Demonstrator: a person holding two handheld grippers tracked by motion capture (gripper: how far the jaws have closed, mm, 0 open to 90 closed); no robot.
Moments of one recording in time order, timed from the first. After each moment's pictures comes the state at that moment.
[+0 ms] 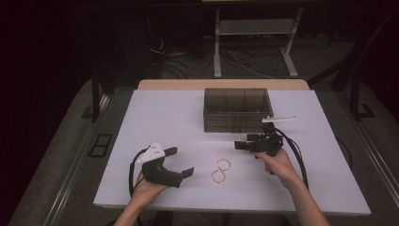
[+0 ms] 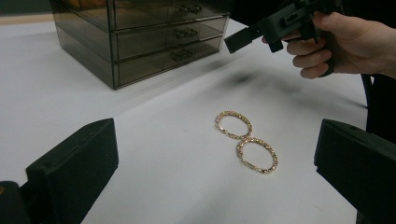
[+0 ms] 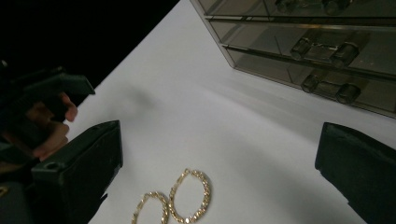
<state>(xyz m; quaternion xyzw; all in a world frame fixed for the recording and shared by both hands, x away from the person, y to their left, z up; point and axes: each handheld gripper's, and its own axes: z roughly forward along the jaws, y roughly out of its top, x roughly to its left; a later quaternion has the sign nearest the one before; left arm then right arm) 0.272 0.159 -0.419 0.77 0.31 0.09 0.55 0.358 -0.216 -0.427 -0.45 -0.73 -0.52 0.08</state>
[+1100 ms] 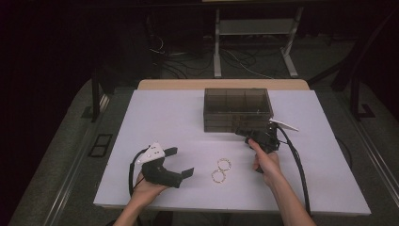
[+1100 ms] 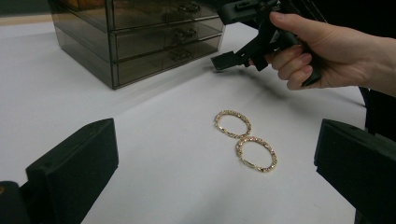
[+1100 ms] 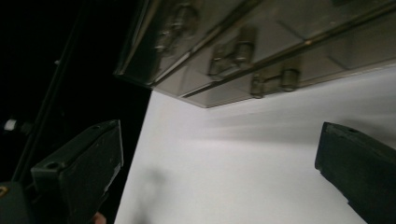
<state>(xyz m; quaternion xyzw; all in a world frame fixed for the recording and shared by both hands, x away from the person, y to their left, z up) 0.271 0.160 -0.418 0.77 0.31 0.09 0.55 0.371 -0.219 -0.464 -0.63 -0.52 -0.55 0.17</state>
